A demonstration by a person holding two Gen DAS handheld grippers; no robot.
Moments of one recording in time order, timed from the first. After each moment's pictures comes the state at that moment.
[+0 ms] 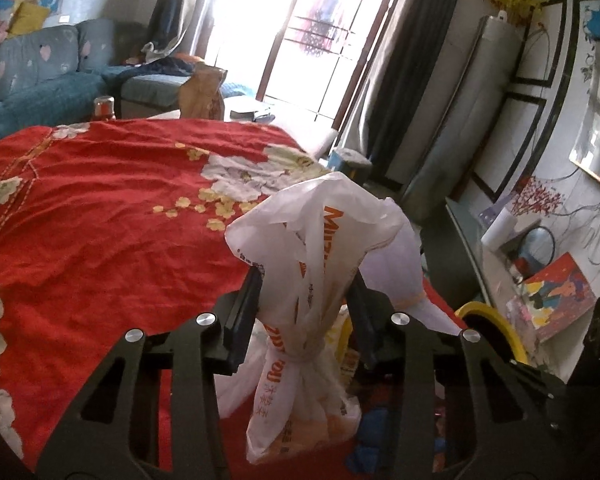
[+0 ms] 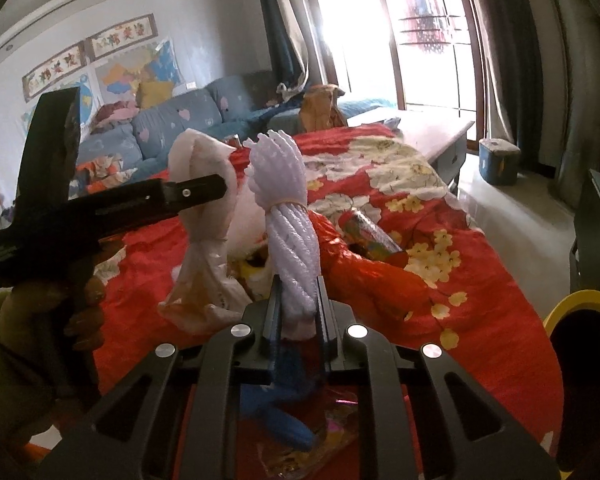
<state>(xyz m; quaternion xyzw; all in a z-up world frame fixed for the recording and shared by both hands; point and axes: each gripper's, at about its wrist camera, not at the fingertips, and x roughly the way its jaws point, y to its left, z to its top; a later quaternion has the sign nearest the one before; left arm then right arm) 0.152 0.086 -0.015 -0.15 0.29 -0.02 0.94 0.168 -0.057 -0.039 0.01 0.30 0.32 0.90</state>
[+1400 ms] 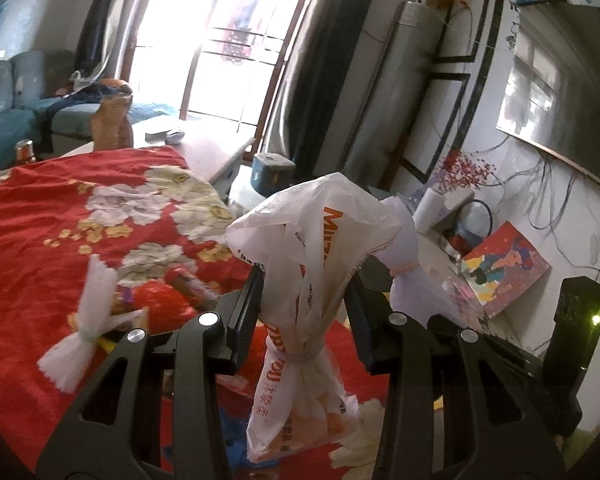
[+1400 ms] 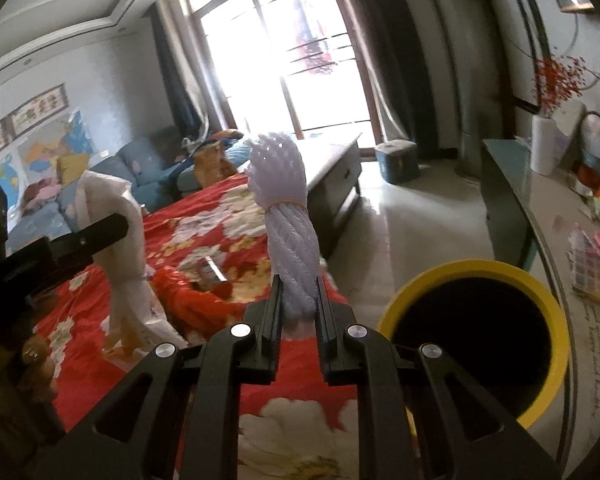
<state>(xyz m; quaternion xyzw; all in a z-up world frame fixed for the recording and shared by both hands) 0.149 -0.052 0.021 -0.11 0.27 -0.14 0.95 0.151 -0.219 -0.020 0.11 0.28 0.14 0.94</state>
